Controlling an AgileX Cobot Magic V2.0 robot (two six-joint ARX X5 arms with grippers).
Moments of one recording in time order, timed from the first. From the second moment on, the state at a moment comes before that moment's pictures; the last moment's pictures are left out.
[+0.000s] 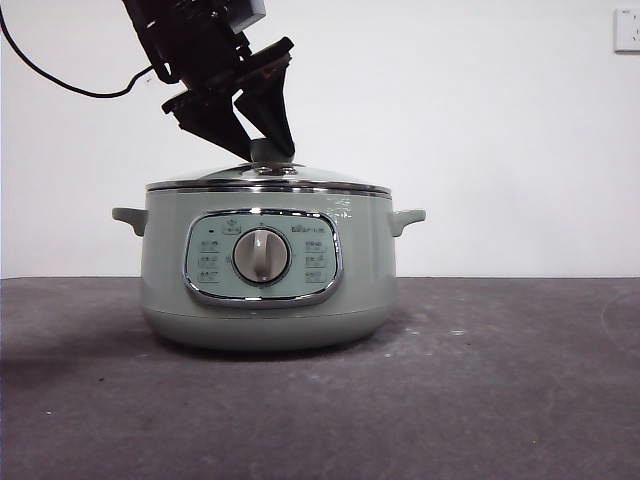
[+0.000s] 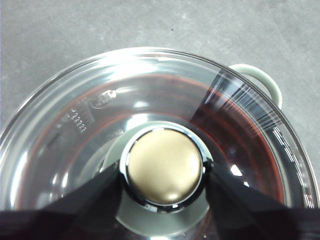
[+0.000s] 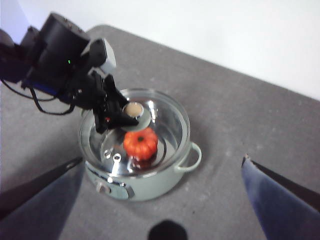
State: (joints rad) left arm -0.44 1.76 1.57 -0.59 0.21 0.13; right arm 0.60 1.17 1.81 -1.11 0.03 -0.04
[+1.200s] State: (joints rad) left arm -0.44 1.20 1.58 -1.10 0.38 0.13; right arm 0.60 1.18 1.81 -1.35 -0.26 -0.04
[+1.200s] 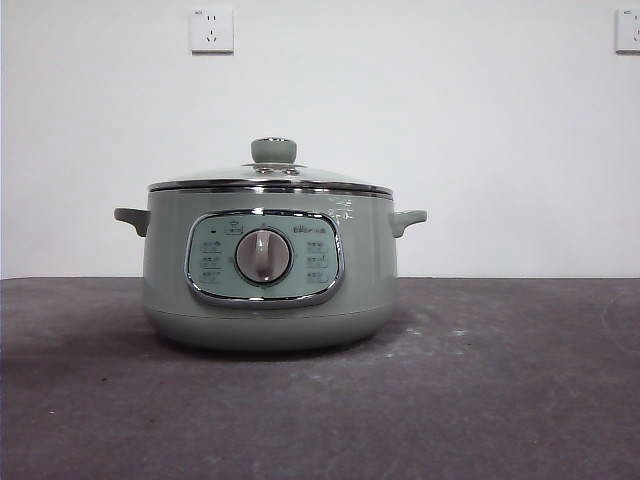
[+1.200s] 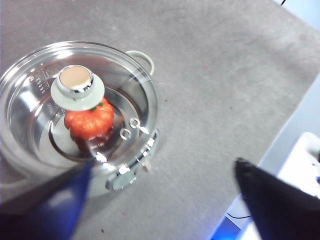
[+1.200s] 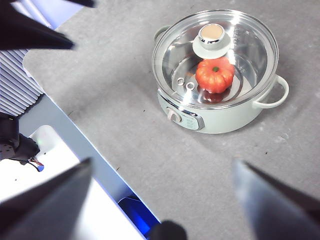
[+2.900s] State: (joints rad) left arm -0.05 0.78 1.34 -0.57 0.28 0.13; right arm 0.60 1.18 1.81 -1.35 -0.26 -0.05
